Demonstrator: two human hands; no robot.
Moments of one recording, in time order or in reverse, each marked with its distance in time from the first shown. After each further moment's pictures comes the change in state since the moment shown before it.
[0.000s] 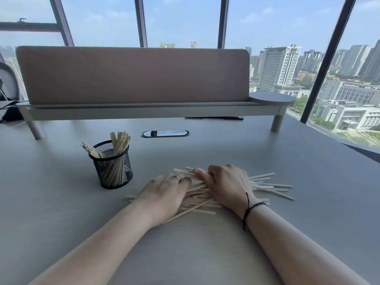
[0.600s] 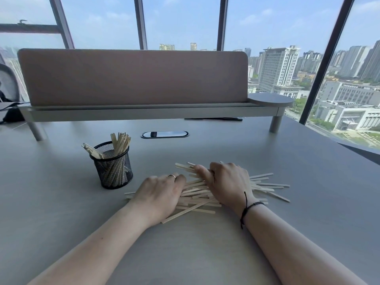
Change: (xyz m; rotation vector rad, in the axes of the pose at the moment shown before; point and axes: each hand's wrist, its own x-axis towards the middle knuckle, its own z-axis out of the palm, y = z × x) left_hand -0.002 -0.011 0.006 0.123 0.253 0.108; right_hand 0.000 0.000 -0.001 -0.018 0.069 0.041
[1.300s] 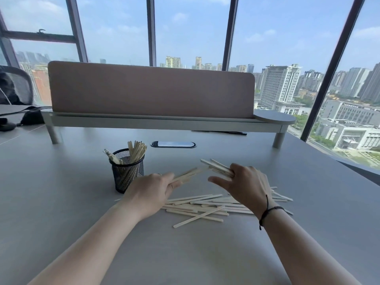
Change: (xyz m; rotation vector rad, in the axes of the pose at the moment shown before) left_hand -0.017 -0.043 -0.029 -0.318 -0.091 -0.312; right_hand 0.011 0.008 -0.034 -0.043 -0.069 0.118
